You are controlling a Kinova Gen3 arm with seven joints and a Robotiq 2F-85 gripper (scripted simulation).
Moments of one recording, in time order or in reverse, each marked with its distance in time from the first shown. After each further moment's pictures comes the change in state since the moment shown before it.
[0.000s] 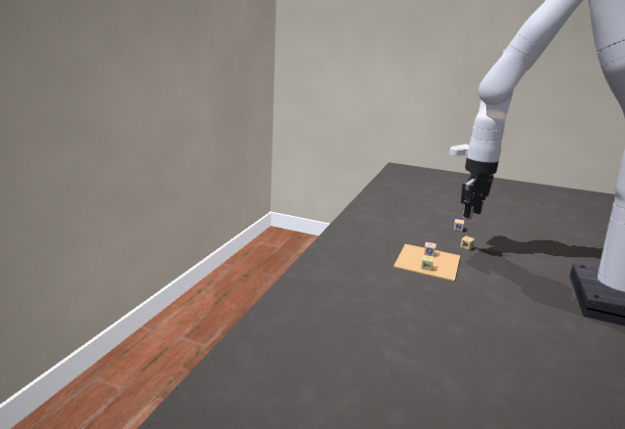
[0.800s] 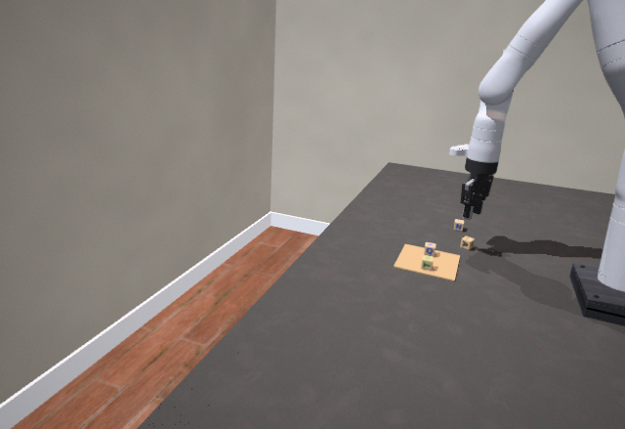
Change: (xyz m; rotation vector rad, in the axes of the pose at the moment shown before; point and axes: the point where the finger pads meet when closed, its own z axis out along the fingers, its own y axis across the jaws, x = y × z) arm 0.000 0.000 0.001 0.001 0.000 0.007
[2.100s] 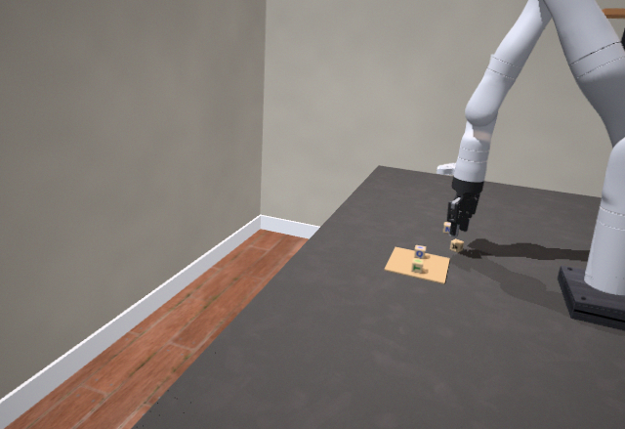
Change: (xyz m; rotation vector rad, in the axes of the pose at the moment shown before) arm 0.001 0.000 0.042 0.002 0.005 0.023
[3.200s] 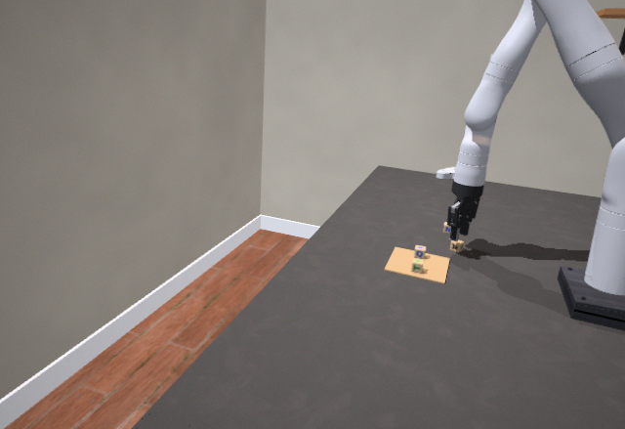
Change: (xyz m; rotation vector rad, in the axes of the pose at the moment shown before) arm -0.003 0.000 0.011 -0.001 -0.009 -0.002
